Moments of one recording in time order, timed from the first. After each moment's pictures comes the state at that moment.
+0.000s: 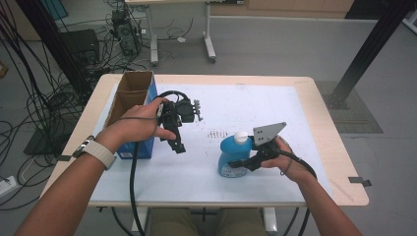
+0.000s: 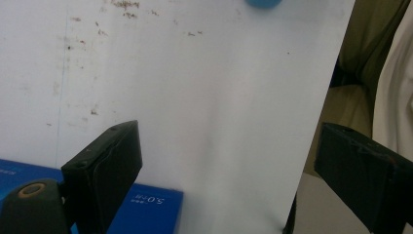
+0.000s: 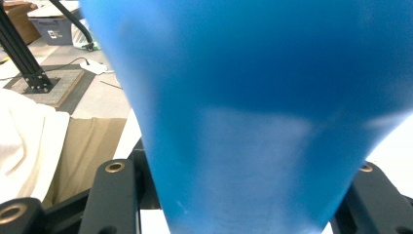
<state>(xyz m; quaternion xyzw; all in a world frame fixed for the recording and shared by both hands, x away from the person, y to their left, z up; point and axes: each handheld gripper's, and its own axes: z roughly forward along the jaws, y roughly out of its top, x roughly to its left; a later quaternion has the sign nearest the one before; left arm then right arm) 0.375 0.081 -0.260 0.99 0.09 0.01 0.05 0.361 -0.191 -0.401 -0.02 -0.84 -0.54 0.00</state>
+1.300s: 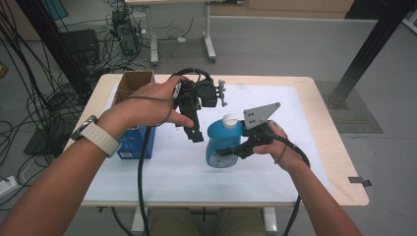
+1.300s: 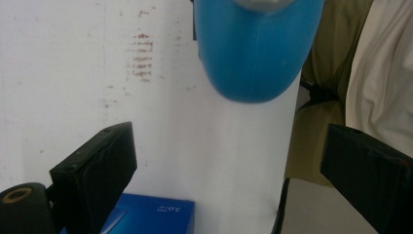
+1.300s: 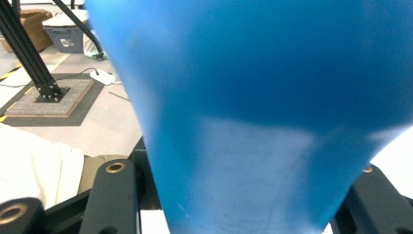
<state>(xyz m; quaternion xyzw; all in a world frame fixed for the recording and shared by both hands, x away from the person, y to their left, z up) 0.349 0.028 -0.179 1.00 0.04 0.05 0.06 0.361 -0.154 -0.328 0.00 -0.84 -0.55 0.01</state>
